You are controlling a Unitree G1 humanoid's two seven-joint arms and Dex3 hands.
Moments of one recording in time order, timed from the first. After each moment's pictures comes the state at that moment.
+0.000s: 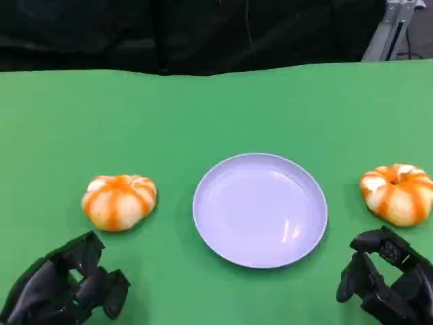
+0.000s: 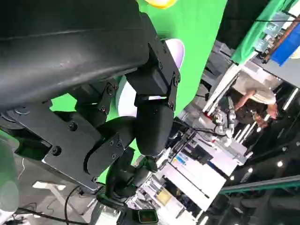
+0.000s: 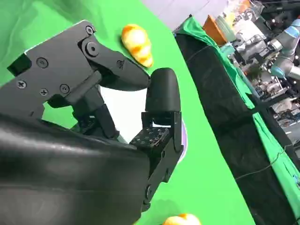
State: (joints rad) left arm 0.00 0.20 0.23 0.31 -0.66 0.30 -0.92; right arm 0.21 0.08 -0.14 -0.07 0.47 0.18 0.29
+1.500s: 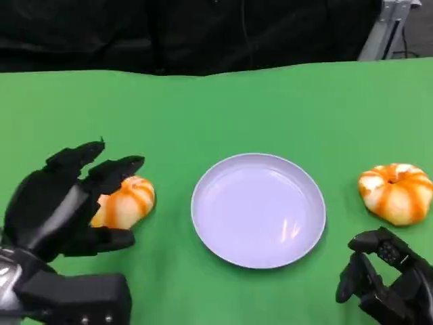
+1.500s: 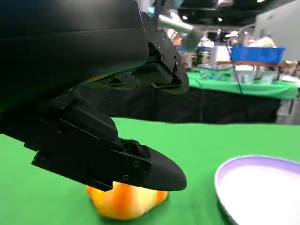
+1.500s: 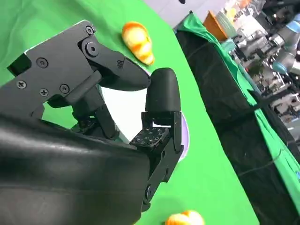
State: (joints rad) left arm -0.14 0.42 -0.11 0.12 0.87 -0.36 0.14; right arm 0.21 0.09 -0.13 -0.08 0.46 0.20 0.27
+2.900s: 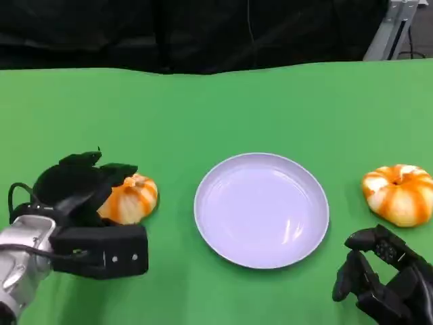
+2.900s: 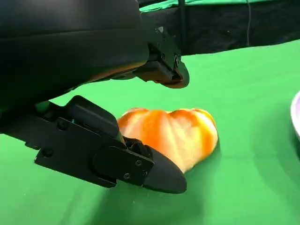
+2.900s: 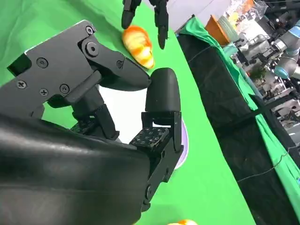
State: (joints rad) left arm -0.50 0.41 -0.37 0.69 0.82 -0.24 0.16; right arm 0.22 0.09 -0.11 -0.09 0.46 0.20 0.26
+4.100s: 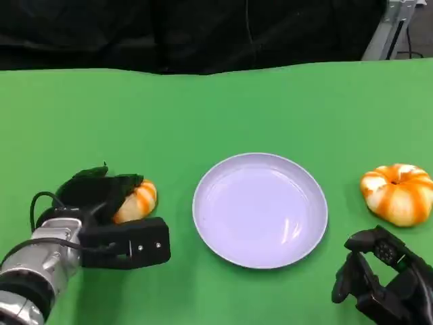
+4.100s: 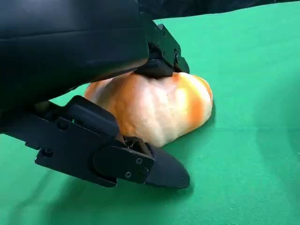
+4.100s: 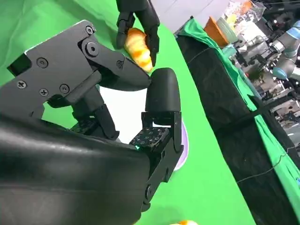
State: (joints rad) left arm -0.69 0.26 -0.48 1.15 0.76 -0.23 0.26; right arm 0.23 0.09 -0.11 -0.10 0.47 0.20 0.27
